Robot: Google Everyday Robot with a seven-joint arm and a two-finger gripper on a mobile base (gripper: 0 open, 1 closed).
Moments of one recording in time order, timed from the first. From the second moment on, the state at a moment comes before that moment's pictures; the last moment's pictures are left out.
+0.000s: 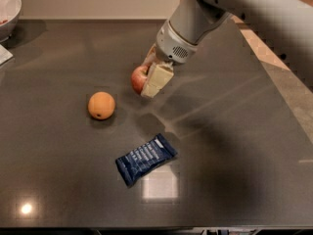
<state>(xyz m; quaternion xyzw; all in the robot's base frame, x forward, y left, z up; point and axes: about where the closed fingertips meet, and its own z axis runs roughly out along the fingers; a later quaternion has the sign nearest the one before) 0.564 0.016 0.899 -0.71 0.65 0.17 0.22</state>
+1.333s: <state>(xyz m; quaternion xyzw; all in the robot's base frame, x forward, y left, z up) 0.536 0.060 0.861 -0.73 0.64 0.18 0.19</state>
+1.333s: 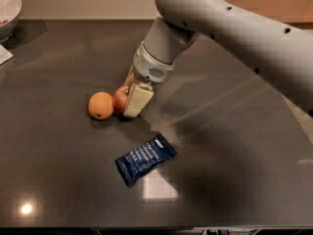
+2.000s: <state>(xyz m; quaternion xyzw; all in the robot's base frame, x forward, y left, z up) 0.535 0.064 0.846 -0.73 0.64 0.17 0.18</state>
